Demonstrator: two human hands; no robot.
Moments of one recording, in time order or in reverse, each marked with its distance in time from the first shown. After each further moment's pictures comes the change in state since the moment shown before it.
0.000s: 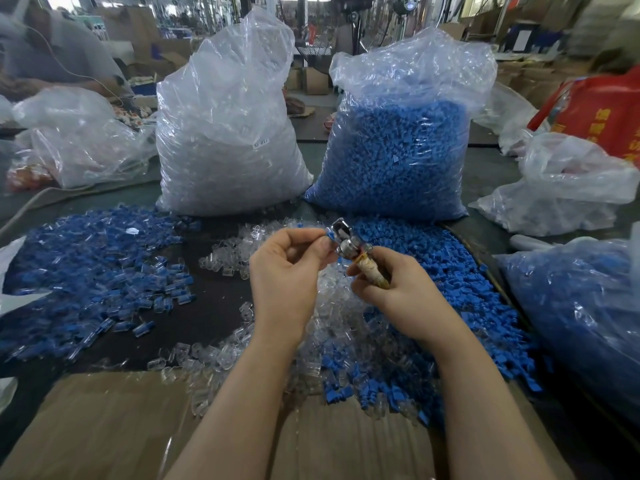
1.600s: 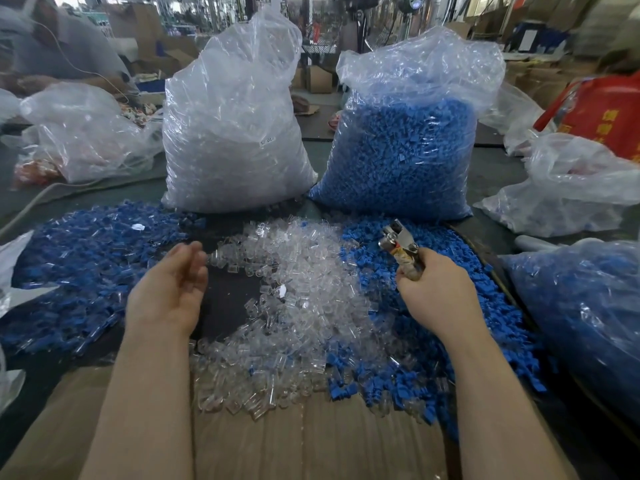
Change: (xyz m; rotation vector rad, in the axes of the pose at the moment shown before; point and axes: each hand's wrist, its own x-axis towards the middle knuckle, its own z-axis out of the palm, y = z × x) left_hand 0.047 -0.005 -0.124 -0.430 0.479 -0.449; right_hand 0.006 0.032 -0.011 -0.482 0.309 0.258
